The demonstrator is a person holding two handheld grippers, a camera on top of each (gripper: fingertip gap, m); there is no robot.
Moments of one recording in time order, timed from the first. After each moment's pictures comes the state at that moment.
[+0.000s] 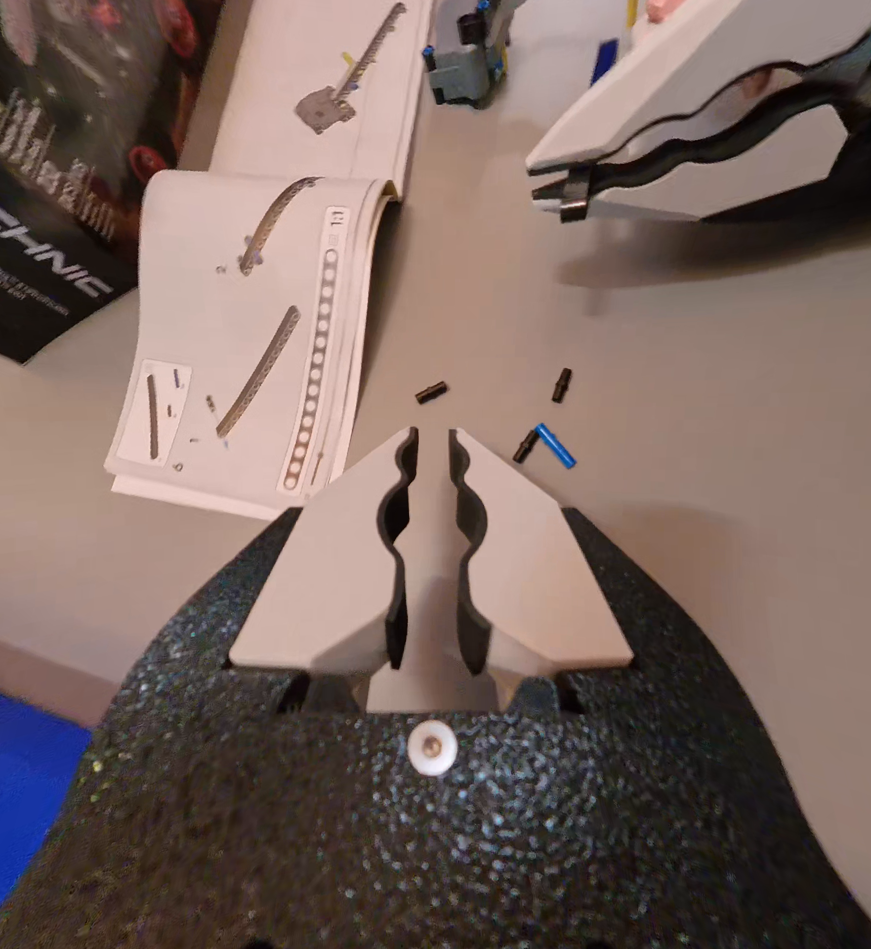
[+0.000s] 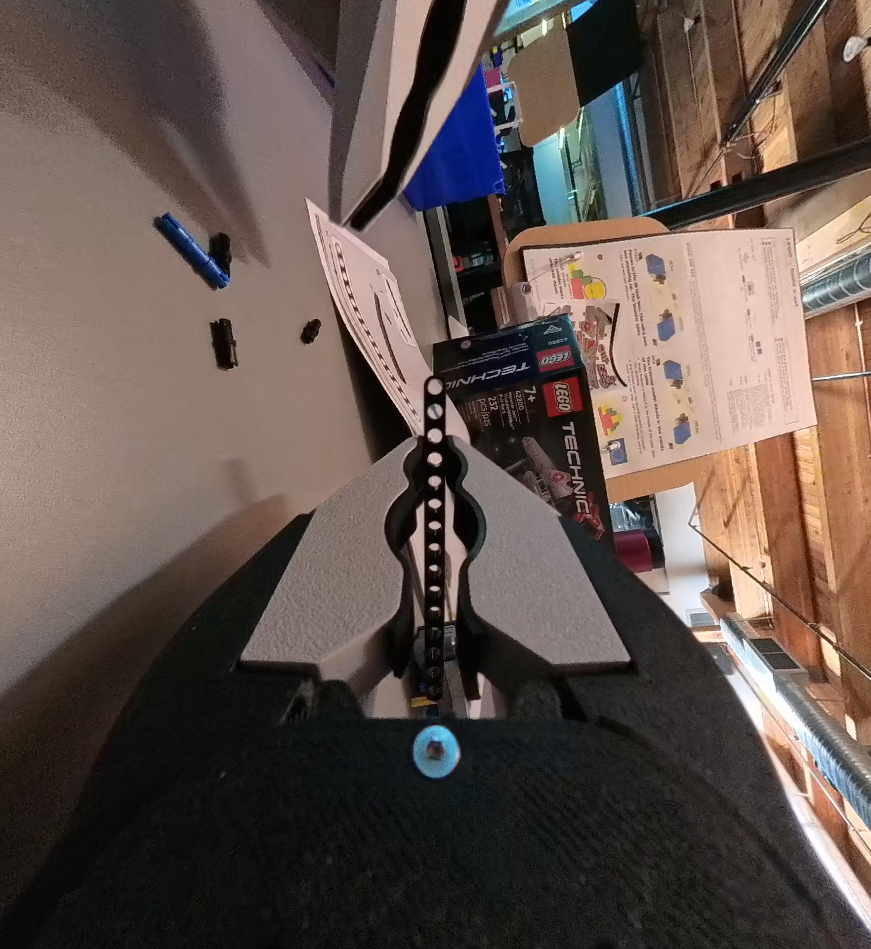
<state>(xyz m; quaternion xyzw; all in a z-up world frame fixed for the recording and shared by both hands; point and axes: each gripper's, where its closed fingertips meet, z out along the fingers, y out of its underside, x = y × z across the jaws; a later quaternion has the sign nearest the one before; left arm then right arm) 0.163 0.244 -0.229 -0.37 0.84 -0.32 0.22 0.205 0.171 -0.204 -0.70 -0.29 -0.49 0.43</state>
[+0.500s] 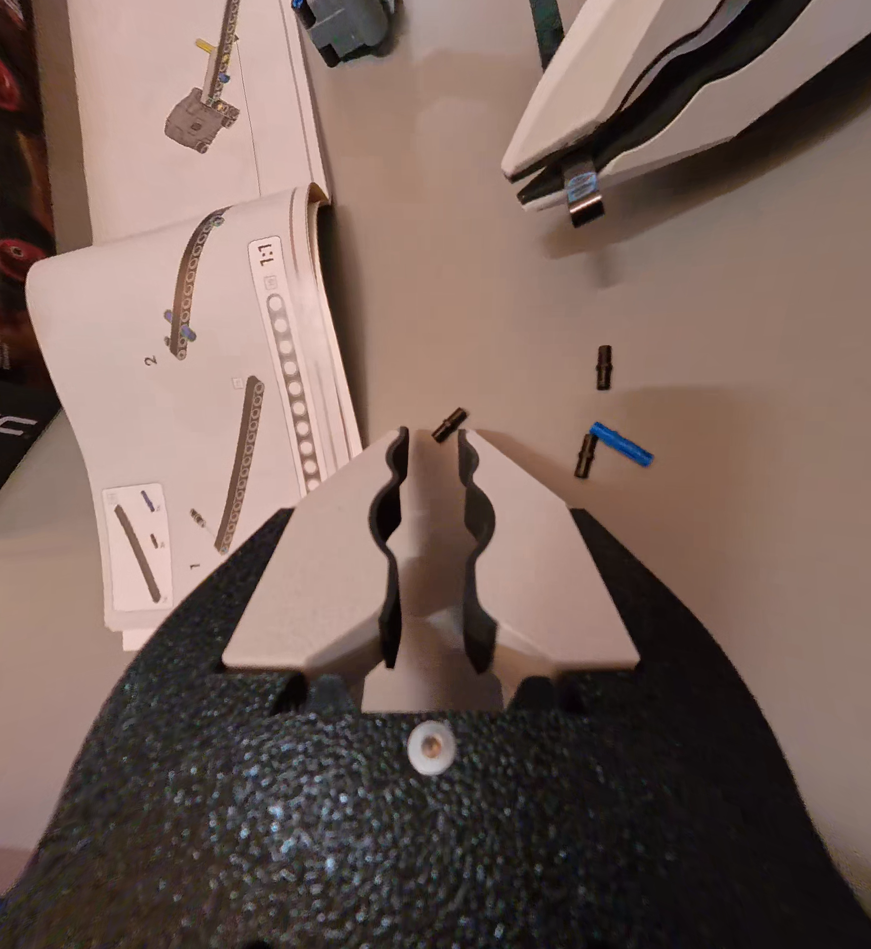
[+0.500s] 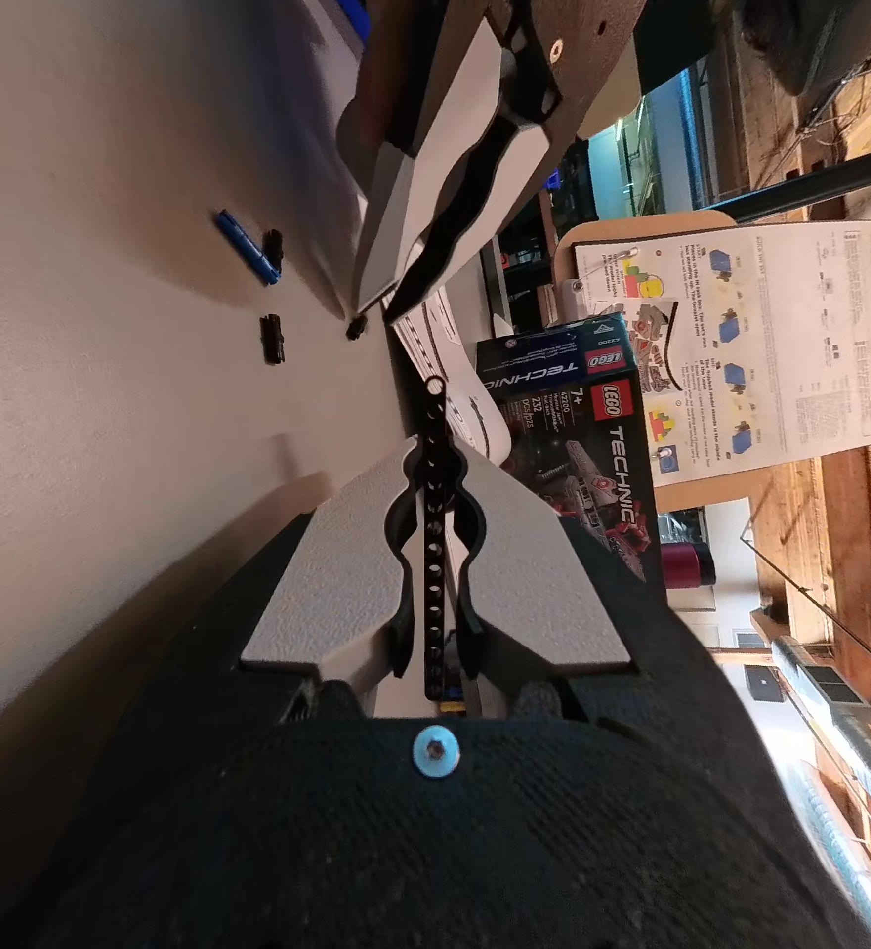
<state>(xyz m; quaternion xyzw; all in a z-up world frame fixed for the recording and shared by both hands) 0.193 0.236 -0.259 -0.24 0.91 -0.29 0.18 0.202 0.174 -0.221 -0.72 -0.31 -0.45 0.42</state>
